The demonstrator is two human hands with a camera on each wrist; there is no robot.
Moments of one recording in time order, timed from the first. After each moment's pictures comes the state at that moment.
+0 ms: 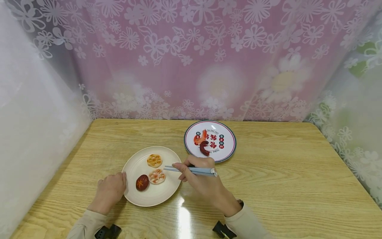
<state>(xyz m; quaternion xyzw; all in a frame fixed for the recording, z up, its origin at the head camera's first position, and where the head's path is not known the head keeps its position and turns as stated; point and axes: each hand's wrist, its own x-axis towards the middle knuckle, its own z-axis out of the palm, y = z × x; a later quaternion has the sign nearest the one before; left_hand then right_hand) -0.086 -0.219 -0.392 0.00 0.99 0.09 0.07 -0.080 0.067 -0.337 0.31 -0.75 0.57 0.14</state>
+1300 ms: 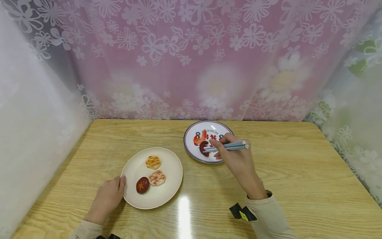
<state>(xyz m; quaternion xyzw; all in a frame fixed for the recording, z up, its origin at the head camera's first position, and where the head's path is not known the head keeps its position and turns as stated) -0.073 -0.226 -0.401 0.01 0.98 0.21 0.03 -0.110 0.140 -0.316 0.08 -0.82 0.55 0.14</state>
